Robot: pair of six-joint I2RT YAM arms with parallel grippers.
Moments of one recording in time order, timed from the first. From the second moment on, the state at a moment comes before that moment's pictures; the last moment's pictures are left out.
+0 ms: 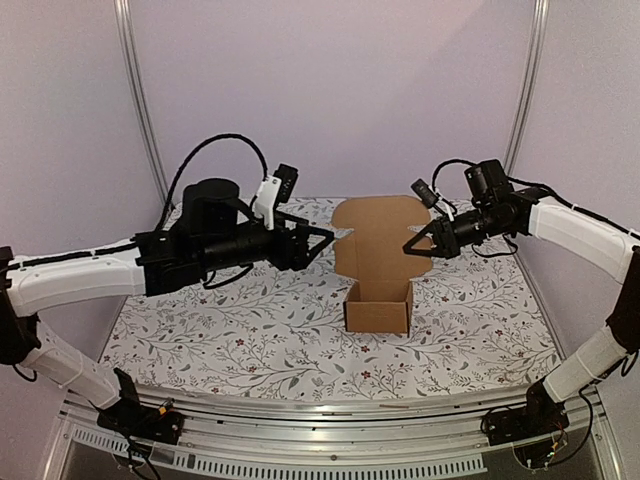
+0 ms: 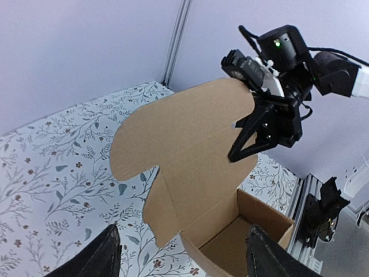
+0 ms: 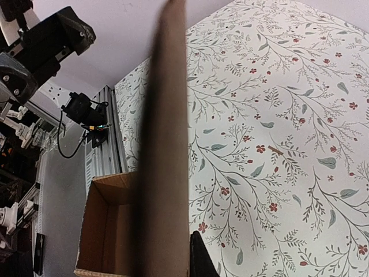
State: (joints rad) left arm -0.95 1.41 1.07 0.08 -0.01 -0.30; right arm 0.40 1.48 1.22 -0.58 -0.86 -0.13
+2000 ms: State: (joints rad) left arm -0.86 1.91 0.98 1.03 0.75 -0.57; right arm 0.39 1.50 1.26 -0.81 -1.06 -0.35
